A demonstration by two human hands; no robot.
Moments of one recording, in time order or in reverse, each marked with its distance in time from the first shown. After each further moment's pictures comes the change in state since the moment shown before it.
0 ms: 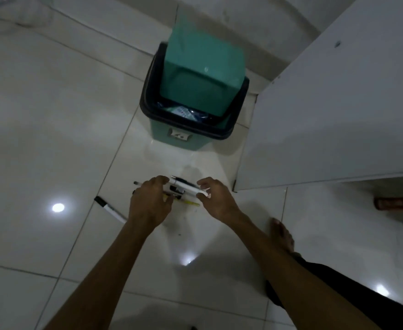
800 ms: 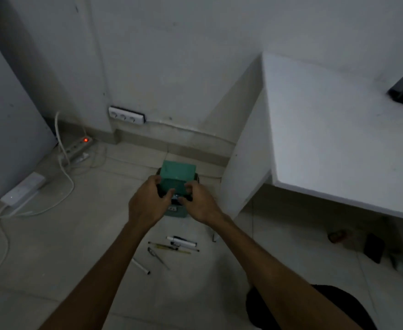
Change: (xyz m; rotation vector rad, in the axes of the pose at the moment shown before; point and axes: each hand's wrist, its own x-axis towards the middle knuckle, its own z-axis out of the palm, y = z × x) left_hand -0.170 0.213 -0.277 -0.184 0.369 0.163; right_hand -0.211 -0.223 -0.222 0.147 0.173 -0.259
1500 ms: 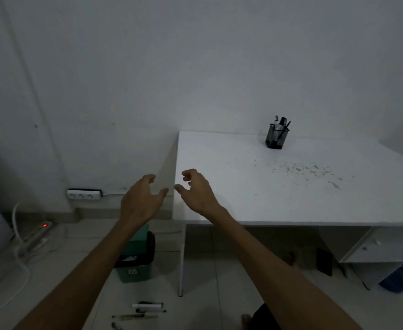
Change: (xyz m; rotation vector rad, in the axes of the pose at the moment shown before) left_hand -0.056 0.256 -0.048 0.065 0.110 0.372; right_hand -0.146 -0.067 -0.254 0.035 0.498 -0.184
